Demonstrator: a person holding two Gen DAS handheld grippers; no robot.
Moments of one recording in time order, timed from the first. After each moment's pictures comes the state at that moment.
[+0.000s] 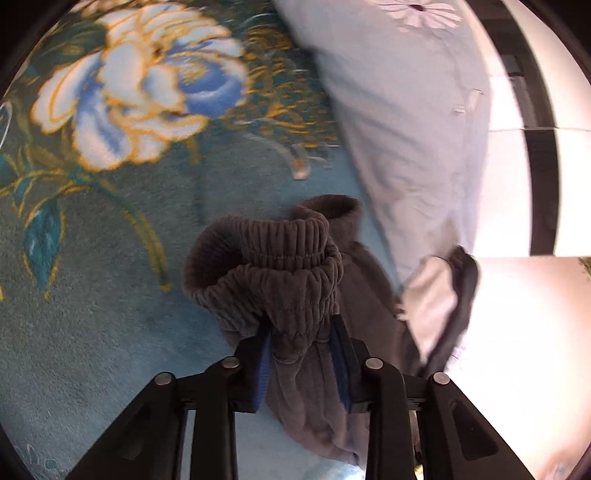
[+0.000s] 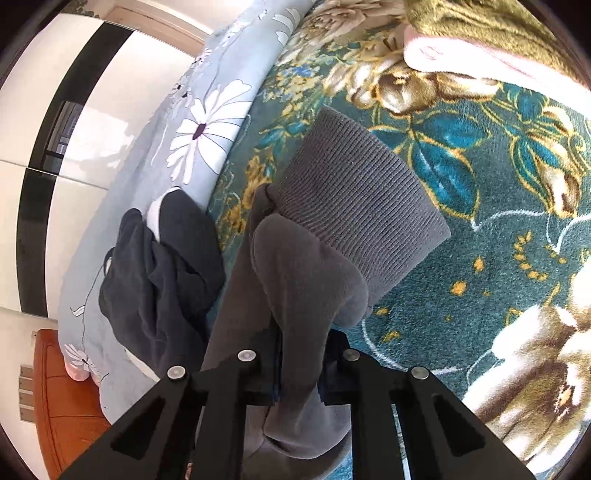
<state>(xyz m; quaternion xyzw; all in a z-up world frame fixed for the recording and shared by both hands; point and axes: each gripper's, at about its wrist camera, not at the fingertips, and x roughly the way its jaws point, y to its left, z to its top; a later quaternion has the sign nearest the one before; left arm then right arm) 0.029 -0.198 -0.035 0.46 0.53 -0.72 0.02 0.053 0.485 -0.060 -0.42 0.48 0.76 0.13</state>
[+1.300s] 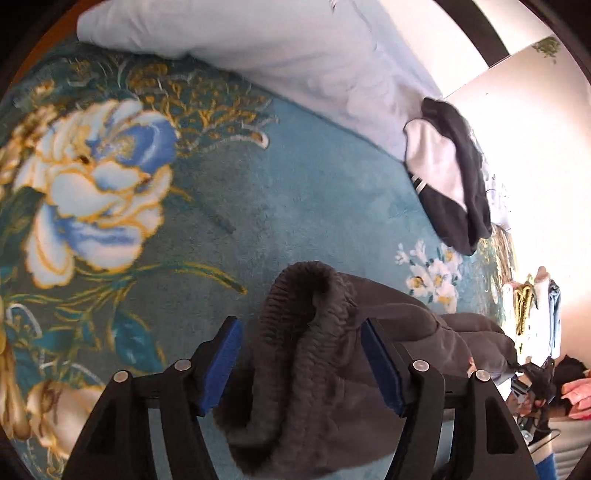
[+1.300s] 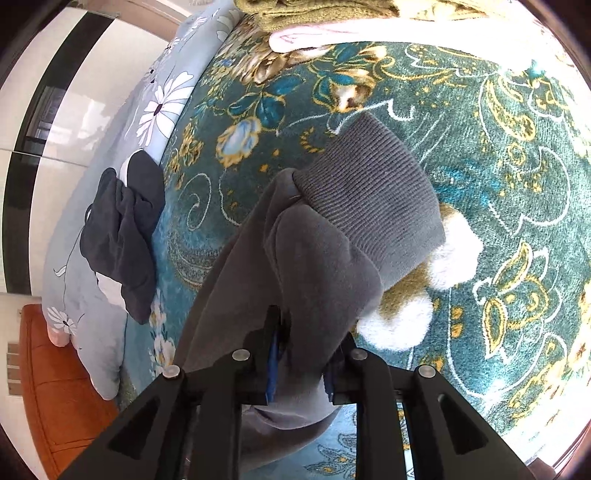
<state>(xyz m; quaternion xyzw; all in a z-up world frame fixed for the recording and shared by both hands) 0.055 -0.225 -0.043 0.59 0.25 -0.76 -0.13 0.239 0.482 -0.068 -0.49 0.47 0.72 0.15</state>
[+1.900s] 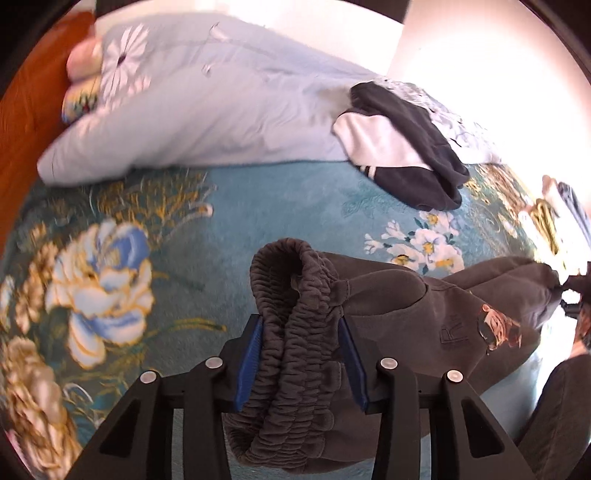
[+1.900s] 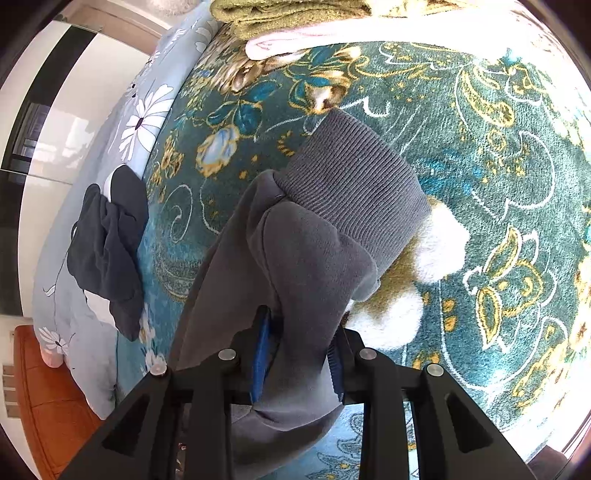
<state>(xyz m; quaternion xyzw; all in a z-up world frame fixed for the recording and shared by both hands) 0.098 -0.145 0.029 0.48 -0.02 -0.87 -0.14 0.240 0.476 -0.074 -0.48 0.48 0.71 0.20</state>
